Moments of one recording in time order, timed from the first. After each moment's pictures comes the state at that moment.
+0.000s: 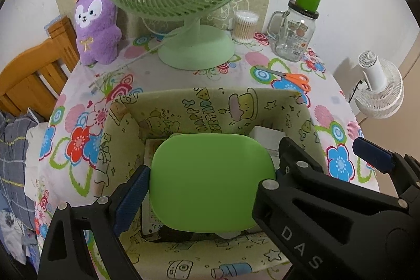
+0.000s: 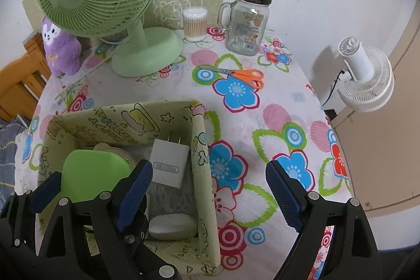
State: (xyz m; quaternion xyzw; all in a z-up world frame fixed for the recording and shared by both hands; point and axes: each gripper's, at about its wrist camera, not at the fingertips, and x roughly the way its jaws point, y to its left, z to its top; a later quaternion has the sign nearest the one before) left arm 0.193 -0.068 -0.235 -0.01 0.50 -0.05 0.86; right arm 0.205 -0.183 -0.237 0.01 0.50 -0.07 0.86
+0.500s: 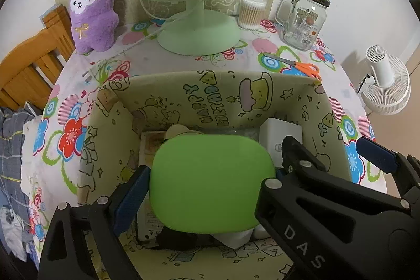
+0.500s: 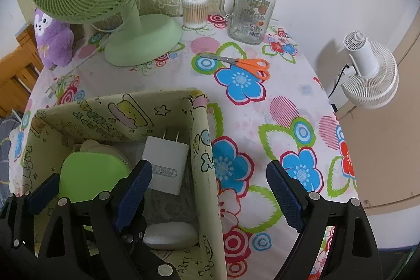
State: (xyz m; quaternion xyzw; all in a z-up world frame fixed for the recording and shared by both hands) left arm 0.205 -0.066 -0.257 0.00 0.52 -0.05 0.85; right arm 0.217 -0.182 -0.259 0.00 0.52 -0.07 0.85
